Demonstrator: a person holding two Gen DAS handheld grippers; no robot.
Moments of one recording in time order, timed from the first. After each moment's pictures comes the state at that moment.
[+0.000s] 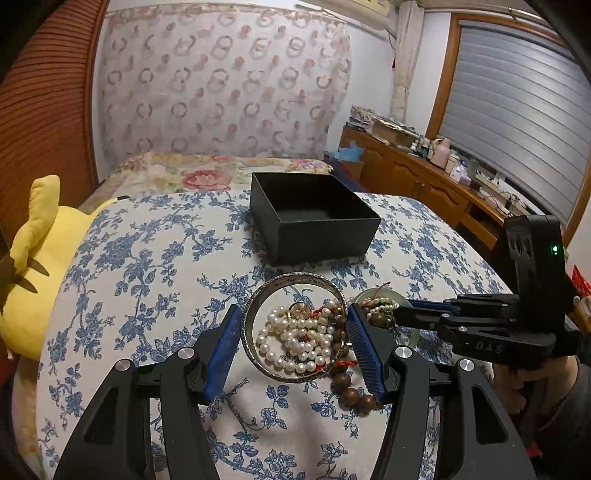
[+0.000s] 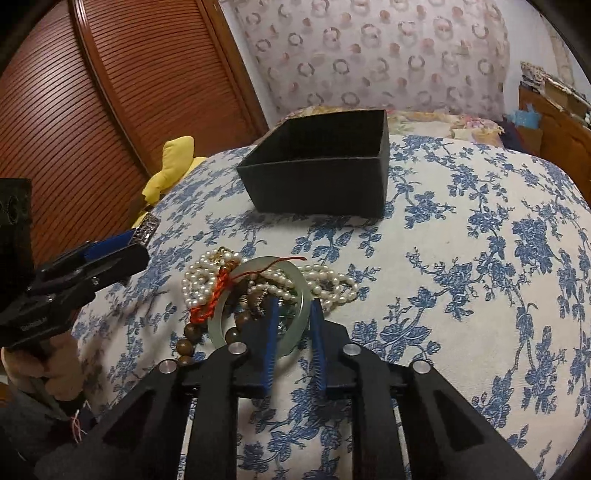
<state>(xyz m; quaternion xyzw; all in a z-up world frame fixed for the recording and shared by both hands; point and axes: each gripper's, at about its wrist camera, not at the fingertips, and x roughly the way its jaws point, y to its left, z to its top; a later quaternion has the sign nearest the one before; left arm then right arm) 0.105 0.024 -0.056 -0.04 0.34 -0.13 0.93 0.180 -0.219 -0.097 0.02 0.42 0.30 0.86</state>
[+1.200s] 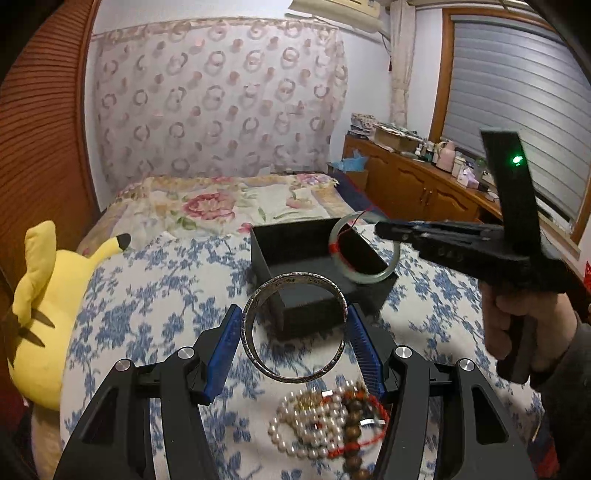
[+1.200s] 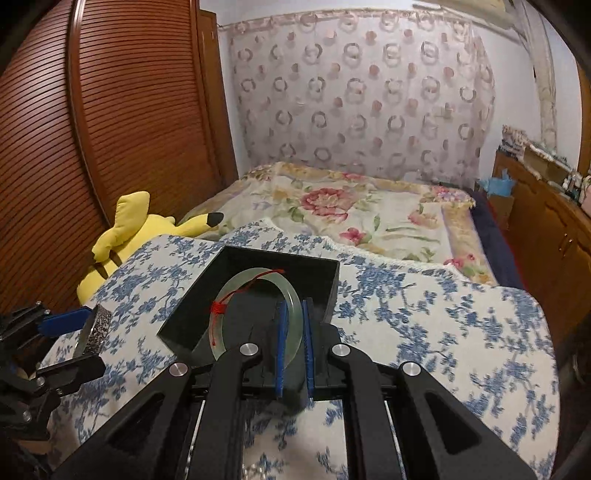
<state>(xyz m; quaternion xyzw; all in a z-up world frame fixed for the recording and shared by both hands) 0.172 0.011 -0.026 -0.01 0.32 -0.12 0.94 0.298 -0.207 -0.032 -0.04 0.32 0.24 0.91</state>
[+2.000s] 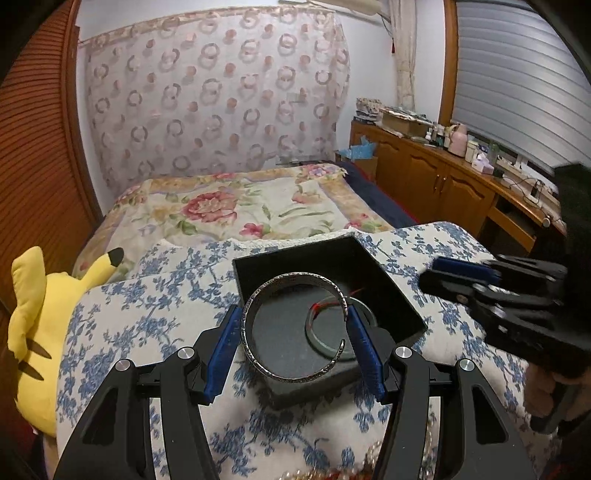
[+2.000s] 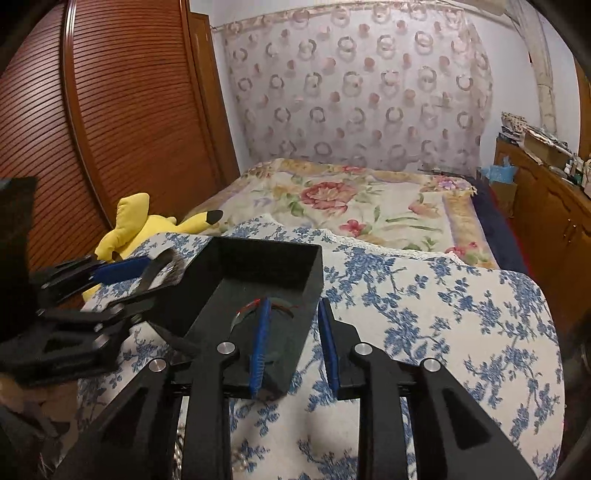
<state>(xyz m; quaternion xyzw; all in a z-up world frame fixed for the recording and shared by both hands) 0.248 -0.021 -0.032 0.02 0.34 -0.10 0.93 0.290 -0.235 -0.039 -0.02 0.33 0.25 0.91</state>
